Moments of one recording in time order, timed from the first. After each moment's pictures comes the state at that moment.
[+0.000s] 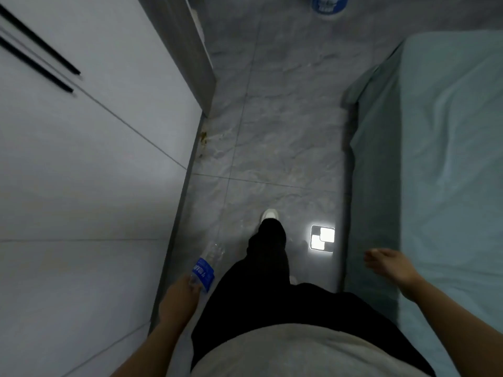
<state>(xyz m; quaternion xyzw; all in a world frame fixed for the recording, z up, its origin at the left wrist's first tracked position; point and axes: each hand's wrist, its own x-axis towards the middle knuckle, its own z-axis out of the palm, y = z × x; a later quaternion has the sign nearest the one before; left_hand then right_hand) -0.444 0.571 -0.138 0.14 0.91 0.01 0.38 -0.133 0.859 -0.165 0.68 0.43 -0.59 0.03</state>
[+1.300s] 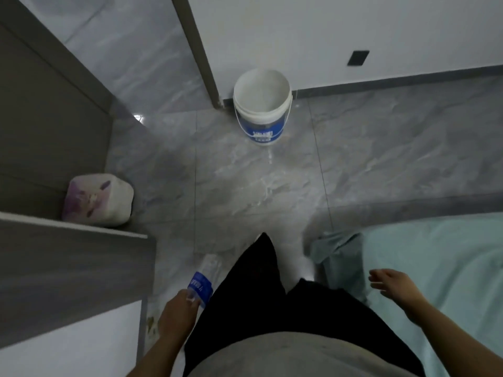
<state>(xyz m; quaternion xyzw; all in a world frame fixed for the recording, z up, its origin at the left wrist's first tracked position) -0.766 1.446 -0.153 0.23 0.89 -0.02 0.38 -0.388 1.643 -0.142 0.75 0.39 -0.54 -0.02</state>
